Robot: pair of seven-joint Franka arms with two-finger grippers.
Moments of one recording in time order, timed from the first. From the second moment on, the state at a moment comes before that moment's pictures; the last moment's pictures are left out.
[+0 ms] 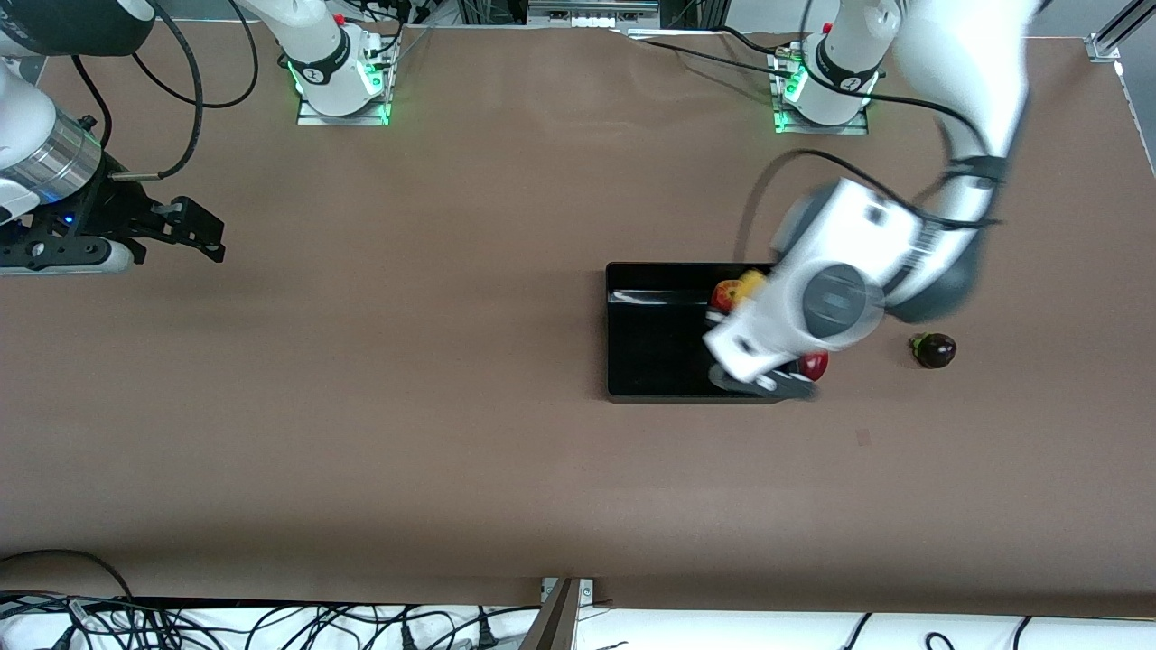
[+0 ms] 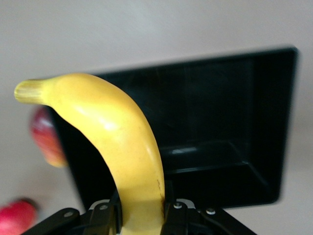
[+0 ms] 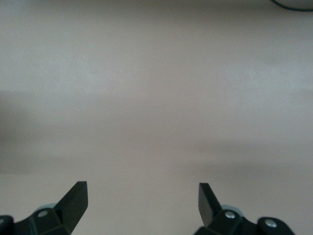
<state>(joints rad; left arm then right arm) -0.18 0.64 -0.38 -1.31 0.11 1.66 -0.45 0.24 0.06 -0.13 -1.61 -0.01 1.72 0.08</state>
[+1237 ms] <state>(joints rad) -0.19 0.73 -0.37 -1.53 0.11 2.03 -0.56 0.24 0.06 -0.13 -1.61 -0.01 1.72 0.08</state>
